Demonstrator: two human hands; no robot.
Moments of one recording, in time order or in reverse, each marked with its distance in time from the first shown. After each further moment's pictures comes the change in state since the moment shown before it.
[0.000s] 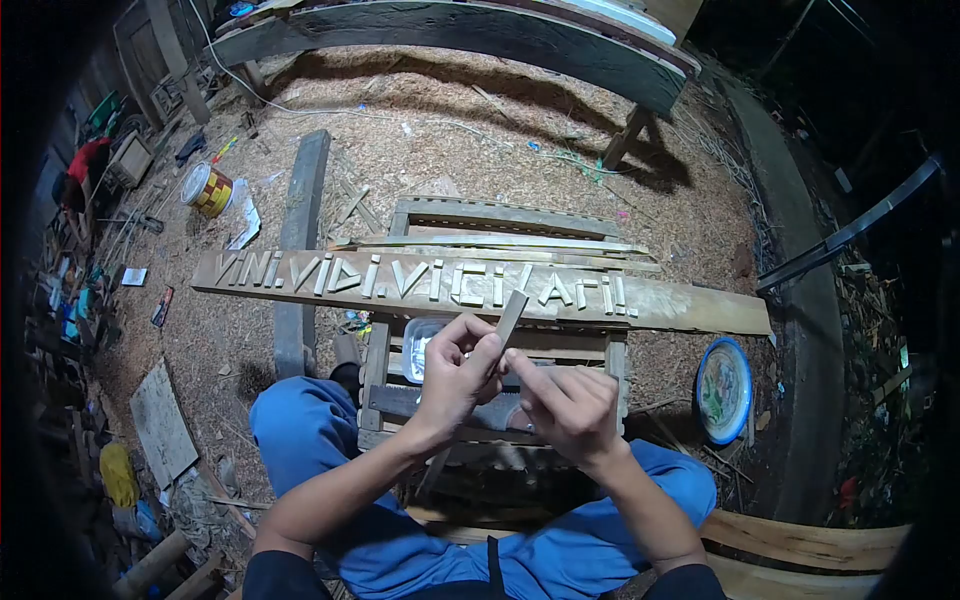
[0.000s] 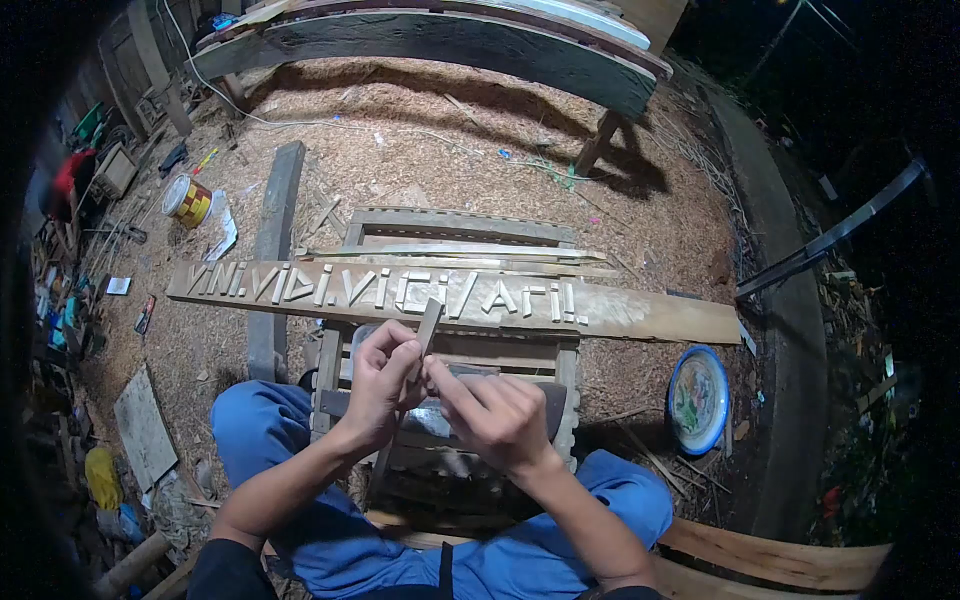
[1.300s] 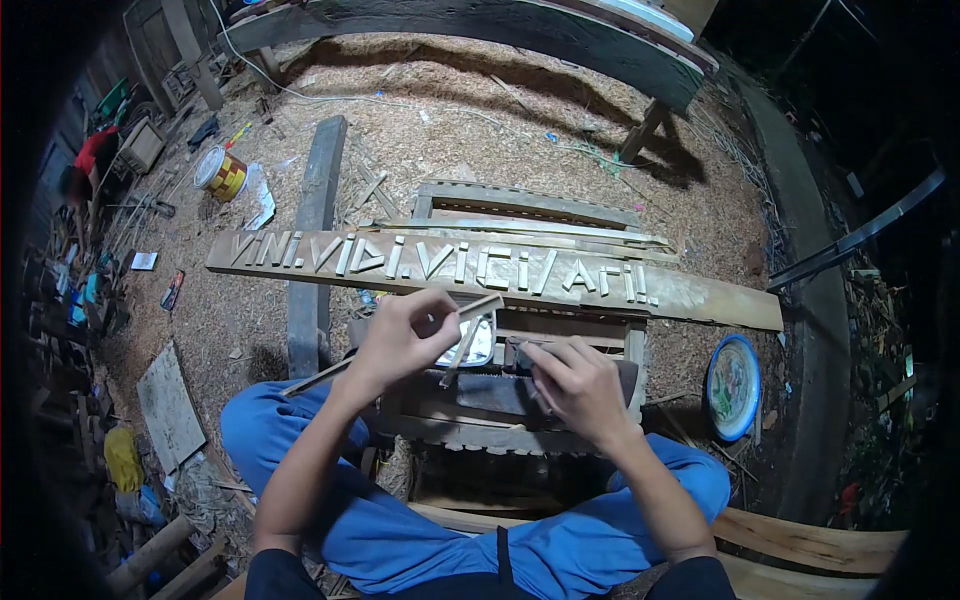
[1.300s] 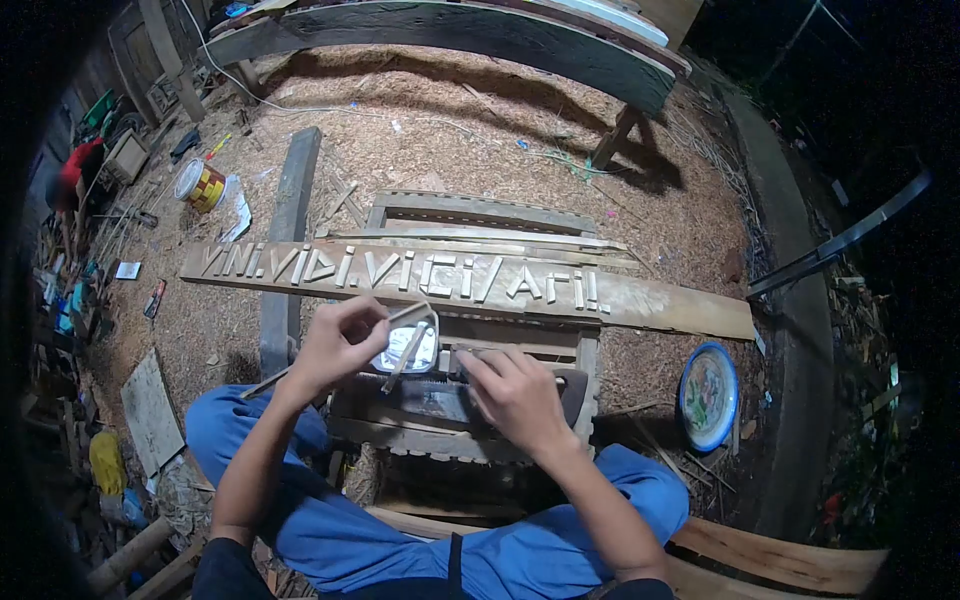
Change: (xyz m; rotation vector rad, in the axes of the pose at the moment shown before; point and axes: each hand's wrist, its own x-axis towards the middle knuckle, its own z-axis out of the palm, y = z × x) left_hand 0.001 0.052 -0.080 0.964 -0.049 0.228; right_hand -0.014 0.006 0.025 0.066 -0.213 0.115
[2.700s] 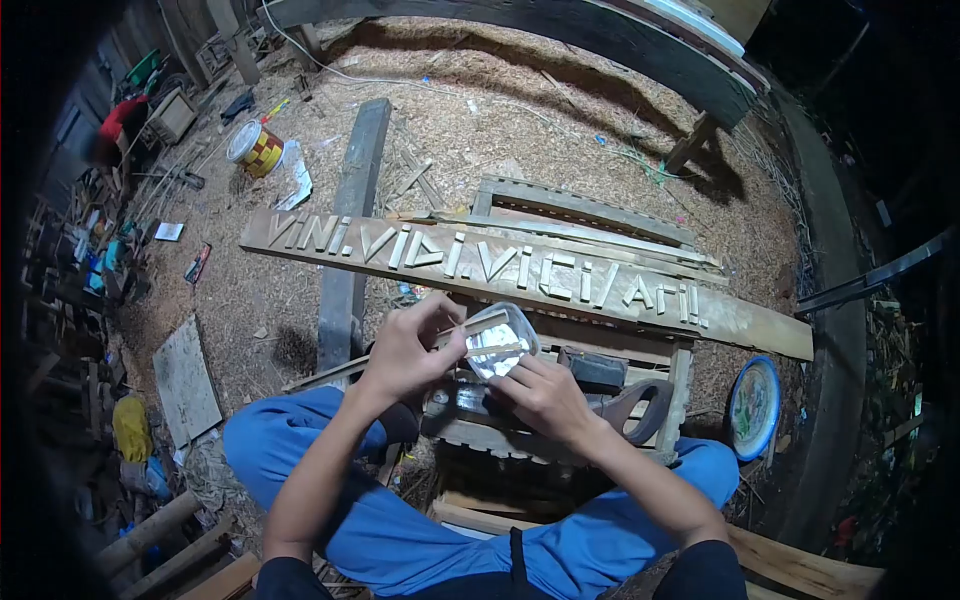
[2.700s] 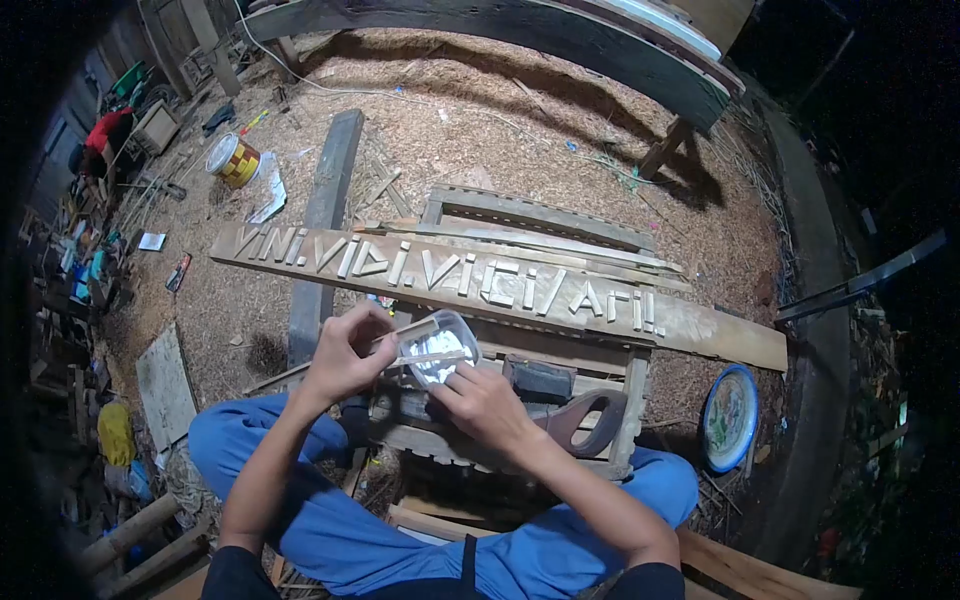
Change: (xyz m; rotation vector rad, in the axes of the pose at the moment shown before) left_hand -0.030 -0.051 -0.036 0.030 0.117 -0.081; right_hand 0.032 -0.026 0.100 0.148 -0.086 -0.305
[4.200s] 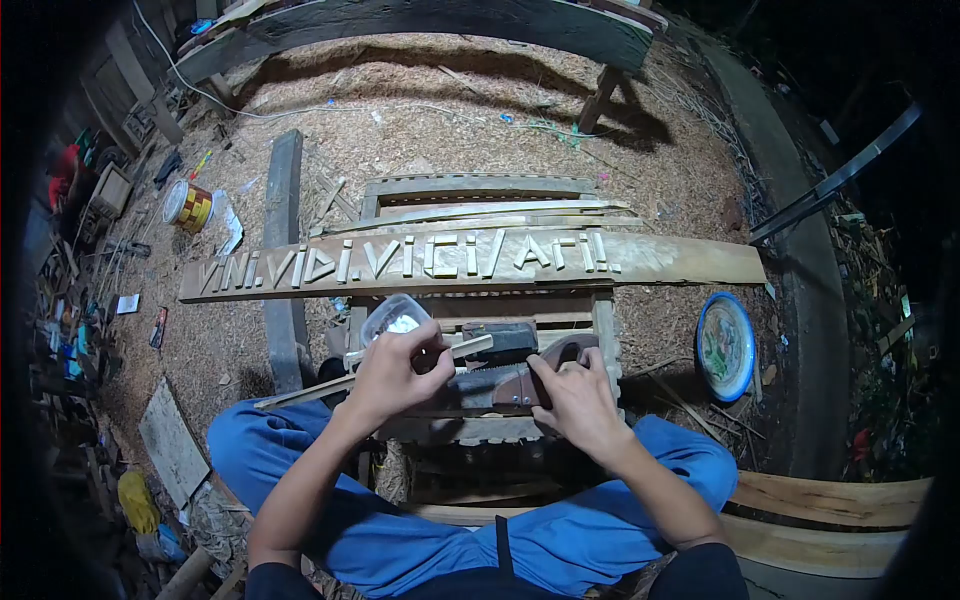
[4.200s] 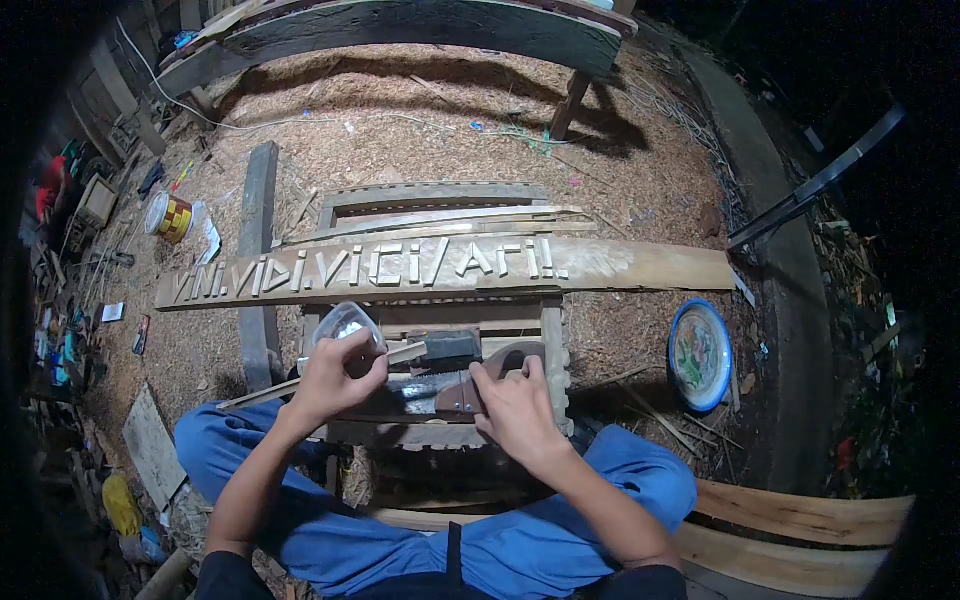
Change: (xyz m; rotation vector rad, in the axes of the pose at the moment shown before) left_hand -0.002 0.049 0.088 0.126 -0.224 0.137; right_hand -0.110 -0.016 -0.105 -0.253 -0.397 0.673
